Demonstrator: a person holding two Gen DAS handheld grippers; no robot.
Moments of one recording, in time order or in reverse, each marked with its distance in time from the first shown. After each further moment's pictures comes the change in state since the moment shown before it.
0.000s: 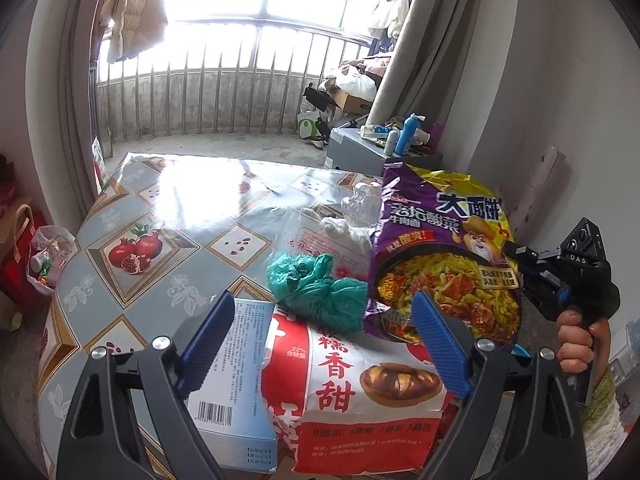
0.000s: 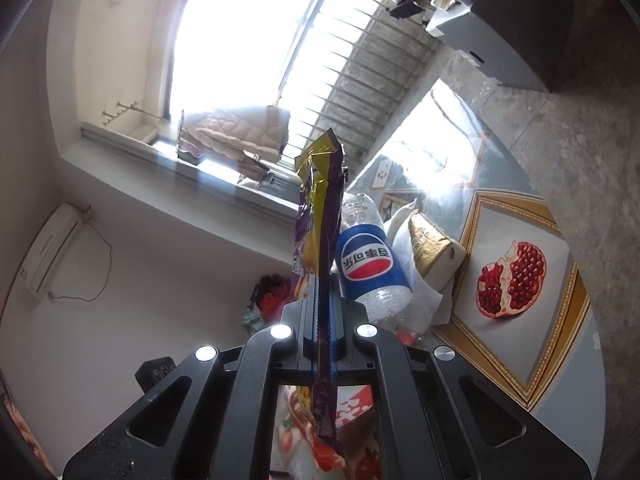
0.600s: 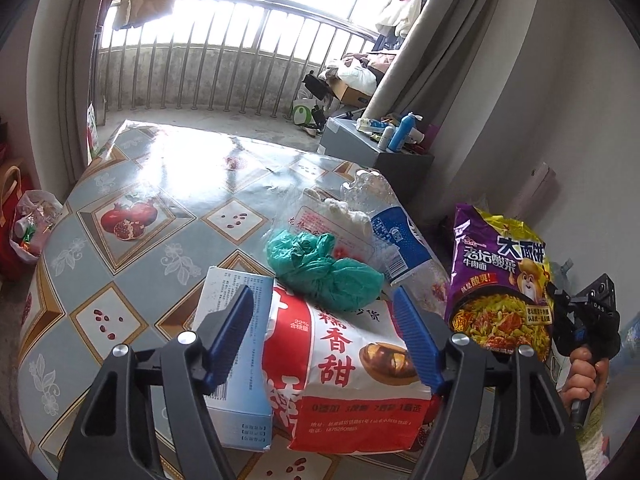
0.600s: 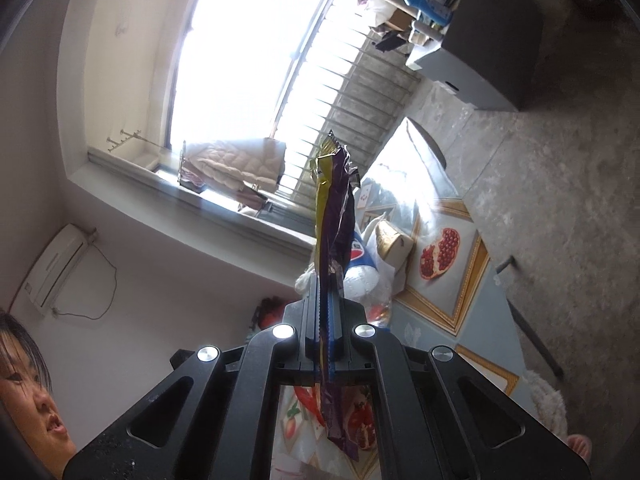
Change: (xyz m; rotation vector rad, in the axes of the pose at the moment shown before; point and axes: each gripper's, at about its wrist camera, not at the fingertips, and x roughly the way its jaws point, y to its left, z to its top) left arm -0.003 0.015 -0.007 -0.093 0.041 -0.085; right arm -0.080 -0.015 -0.034 0.035 -0.121 -0.023
